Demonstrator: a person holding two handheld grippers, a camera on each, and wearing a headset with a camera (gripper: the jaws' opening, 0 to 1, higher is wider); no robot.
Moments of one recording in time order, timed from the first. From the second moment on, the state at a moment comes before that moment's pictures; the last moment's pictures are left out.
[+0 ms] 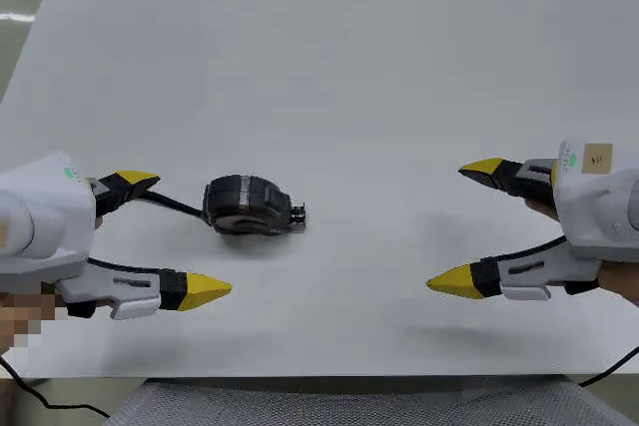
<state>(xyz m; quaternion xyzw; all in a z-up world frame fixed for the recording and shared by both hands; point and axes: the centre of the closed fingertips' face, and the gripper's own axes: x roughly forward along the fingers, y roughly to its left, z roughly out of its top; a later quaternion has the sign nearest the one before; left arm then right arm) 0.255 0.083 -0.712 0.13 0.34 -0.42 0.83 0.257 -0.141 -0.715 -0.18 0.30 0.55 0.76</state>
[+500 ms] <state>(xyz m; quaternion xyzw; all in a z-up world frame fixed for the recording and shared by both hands) 0.262 0.080 -0.722 0.17 0.36 -0.46 0.80 0.261 -0.127 -0.724 -0.20 0.31 0.57 0.73</state>
